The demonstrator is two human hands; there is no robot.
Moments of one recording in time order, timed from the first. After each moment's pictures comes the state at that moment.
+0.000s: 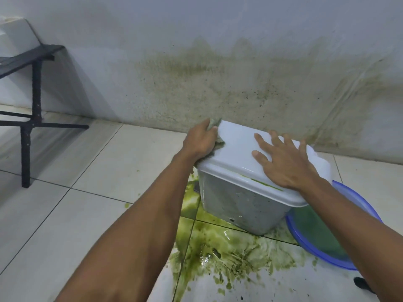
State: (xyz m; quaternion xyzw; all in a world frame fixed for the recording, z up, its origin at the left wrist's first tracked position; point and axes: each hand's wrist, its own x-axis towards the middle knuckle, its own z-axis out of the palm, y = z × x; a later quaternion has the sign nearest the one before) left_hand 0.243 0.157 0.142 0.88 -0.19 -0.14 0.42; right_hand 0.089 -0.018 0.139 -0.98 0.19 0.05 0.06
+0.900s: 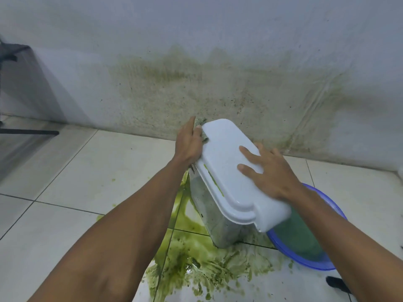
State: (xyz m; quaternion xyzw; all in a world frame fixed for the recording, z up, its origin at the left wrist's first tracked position) left_hand 0.261 0.109 0.107 0.82 -0.19 -0.11 0.53; right_hand 0.061 -0.035 0.147 -0.96 0.20 0.01 0.19
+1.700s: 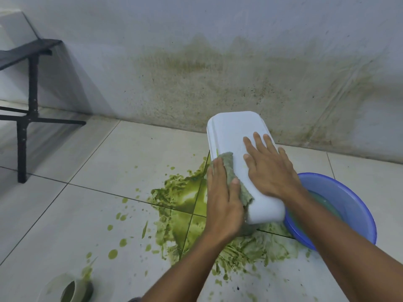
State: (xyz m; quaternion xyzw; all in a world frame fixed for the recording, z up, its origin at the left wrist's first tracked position) left_hand 0.061 0.185 0.109 0.79 -0.17 -0.11 0.58; right_hand 0.072 0.037 0.148 -0.97 0.19 0.04 0.13
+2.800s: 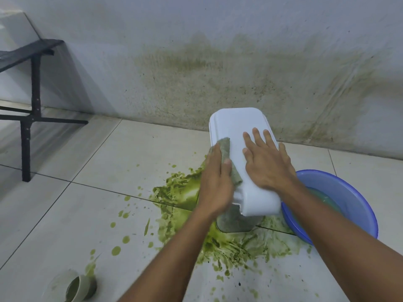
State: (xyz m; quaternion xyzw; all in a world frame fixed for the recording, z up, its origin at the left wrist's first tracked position) left_hand 0.104 0.182 0.106 0.79 -0.17 -0.12 0.57; right_hand 0.080 0.038 0.144 -0.97 0.20 0.03 0.14
